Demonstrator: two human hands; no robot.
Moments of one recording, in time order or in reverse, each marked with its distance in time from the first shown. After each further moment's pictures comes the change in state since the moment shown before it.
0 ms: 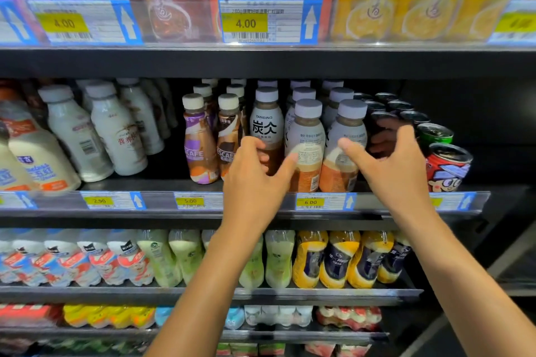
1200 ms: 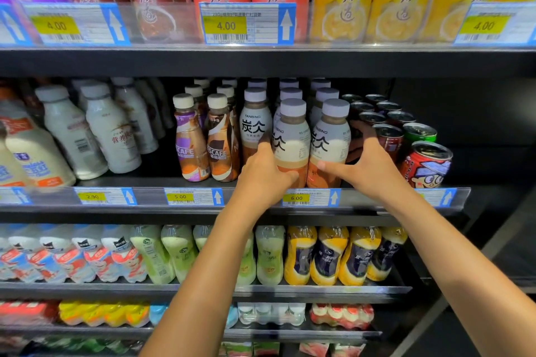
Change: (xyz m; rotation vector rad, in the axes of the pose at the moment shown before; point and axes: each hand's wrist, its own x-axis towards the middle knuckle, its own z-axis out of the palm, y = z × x) left_hand 0.012 0.020 0.021 0.149 -0.365 -0.165; right_hand 0.022 0.024 0.000 -0.059 -0.359 0.039
